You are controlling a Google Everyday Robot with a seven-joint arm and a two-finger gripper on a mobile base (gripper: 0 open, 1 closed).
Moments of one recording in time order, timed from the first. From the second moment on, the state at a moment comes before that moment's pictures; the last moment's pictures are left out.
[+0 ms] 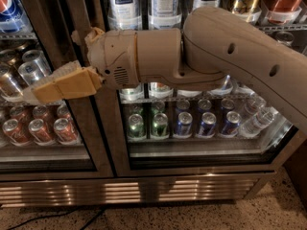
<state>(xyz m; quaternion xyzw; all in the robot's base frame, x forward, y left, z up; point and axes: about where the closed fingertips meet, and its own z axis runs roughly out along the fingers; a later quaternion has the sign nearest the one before) 0.427 0.166 1.026 -0.53 0.51 0.46 0.50</state>
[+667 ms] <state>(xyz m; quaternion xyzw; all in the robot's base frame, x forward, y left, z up) 0.427 0.166 1.026 -0.53 0.51 0.46 0.50</state>
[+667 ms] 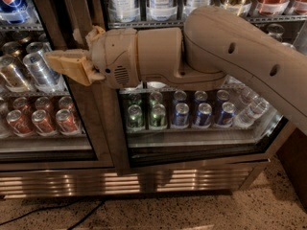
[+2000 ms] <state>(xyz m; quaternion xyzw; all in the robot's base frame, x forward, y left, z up) 0.427 0.166 1.026 -0.53 0.51 0.46 0.50</state>
